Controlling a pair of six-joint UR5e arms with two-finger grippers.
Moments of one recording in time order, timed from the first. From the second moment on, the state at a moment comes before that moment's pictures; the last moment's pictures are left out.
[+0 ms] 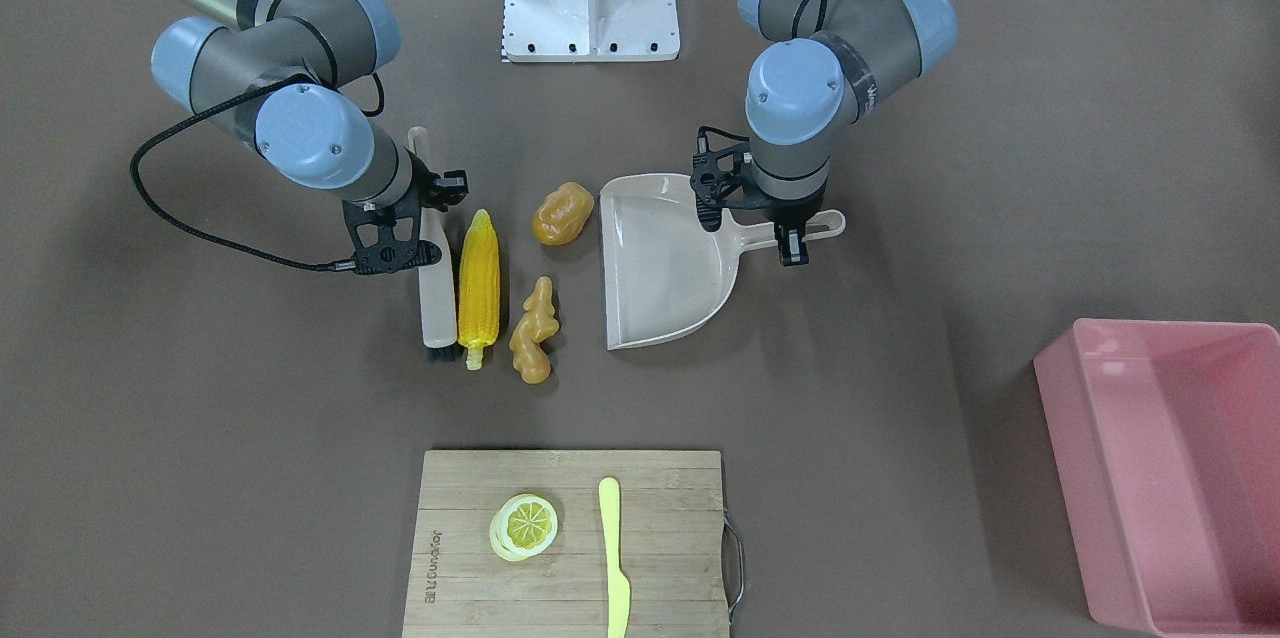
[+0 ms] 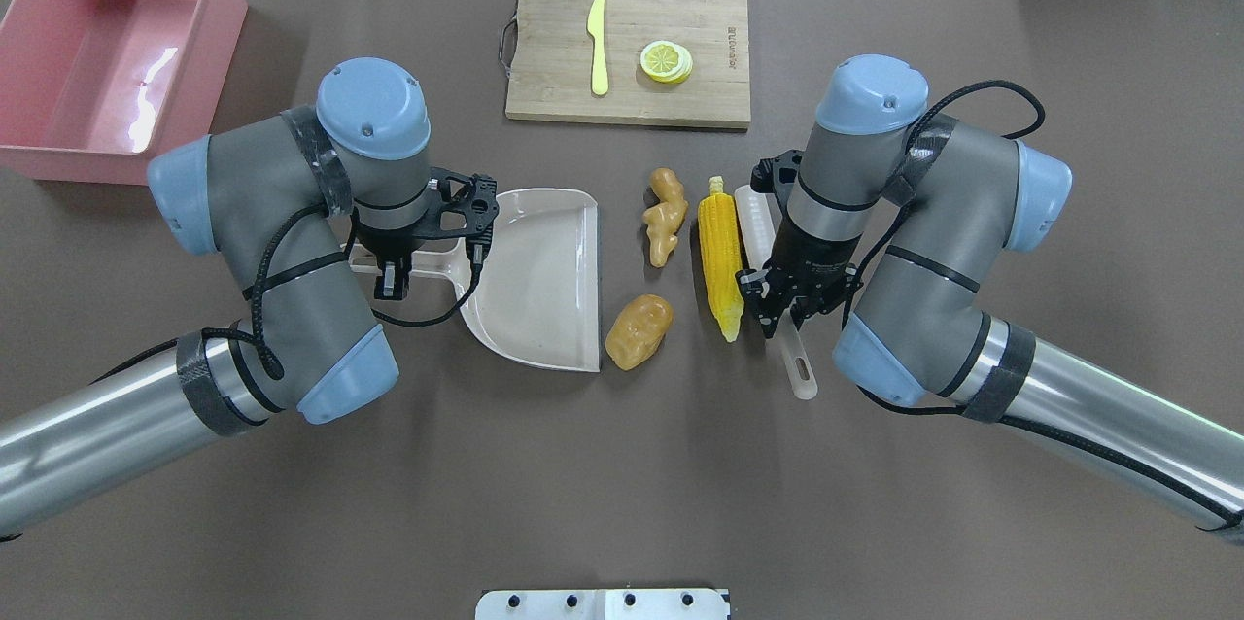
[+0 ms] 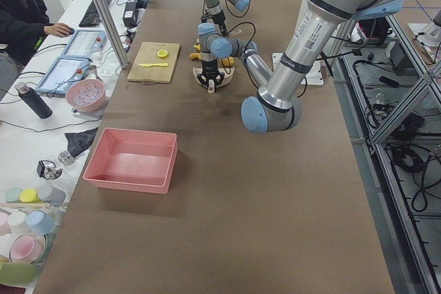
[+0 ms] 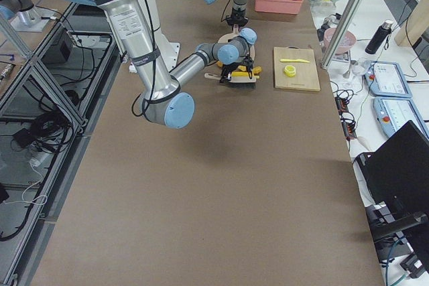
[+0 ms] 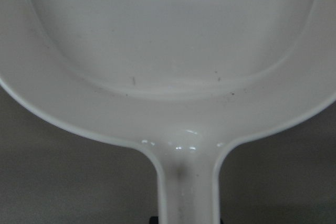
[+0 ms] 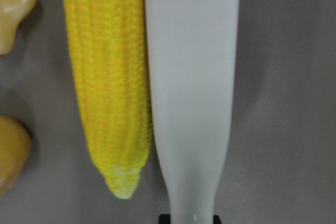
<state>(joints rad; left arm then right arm) -0.64 -2.20 -1.65 -1.33 -1.94 0.57 0.67 -1.04 1.63 -1.65 2.35 0.86</state>
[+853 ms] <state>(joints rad) -0.64 -2.21 -1.65 -1.33 -1.94 0.55 0.58 -0.95 1.63 -1.62 2.34 1.02</state>
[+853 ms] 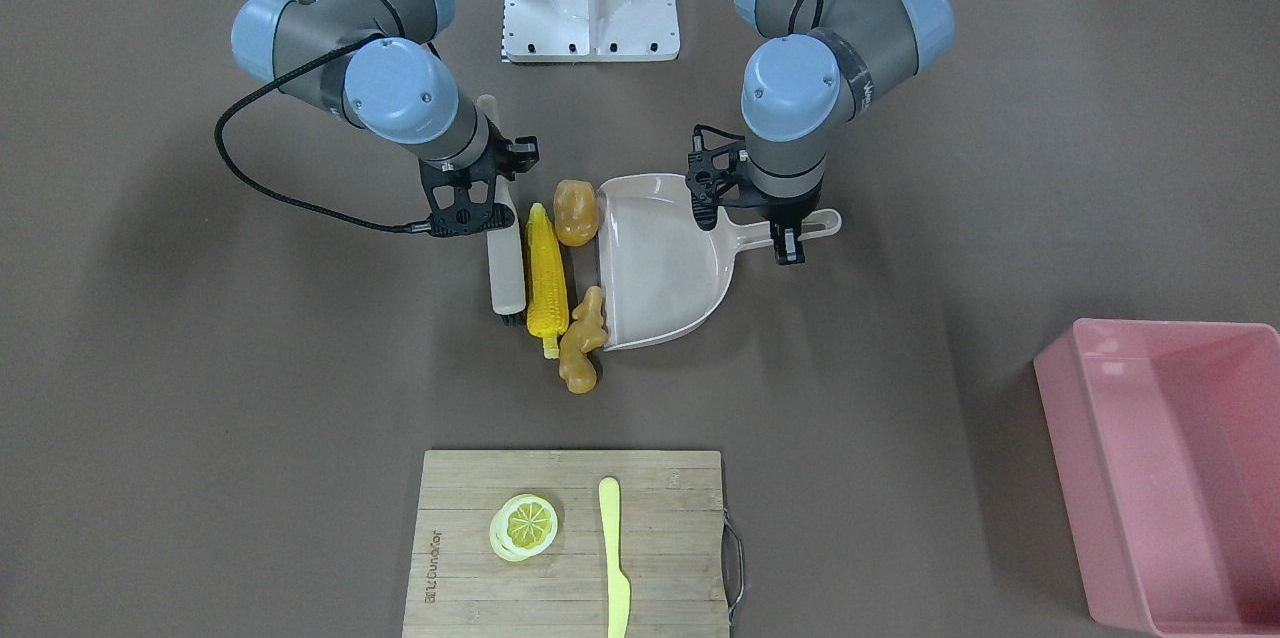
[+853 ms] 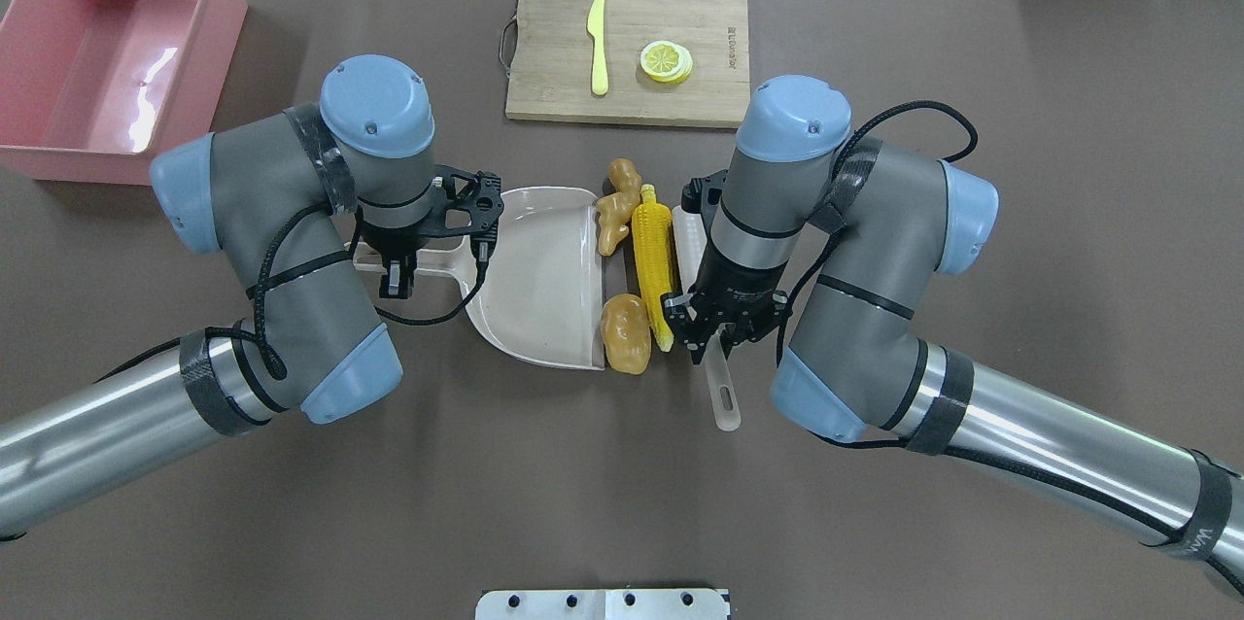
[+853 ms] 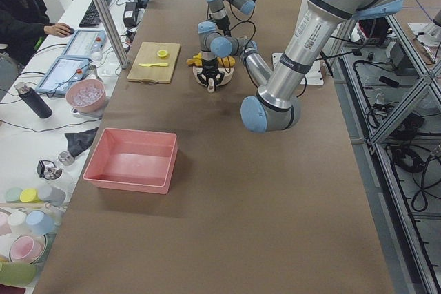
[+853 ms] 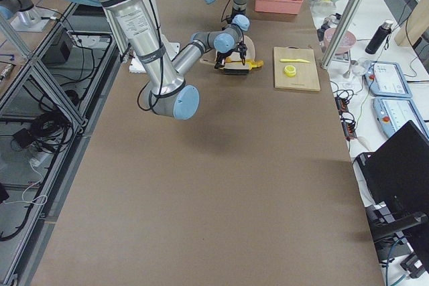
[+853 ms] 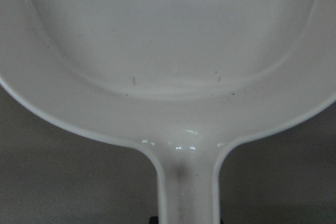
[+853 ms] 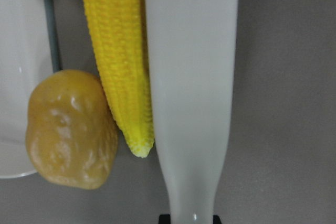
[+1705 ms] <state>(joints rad) -0.59 -2.23 -1.65 -1.33 -1.92 0.49 0.52 -0.89 1.63 -1.53 2.32 1.17</state>
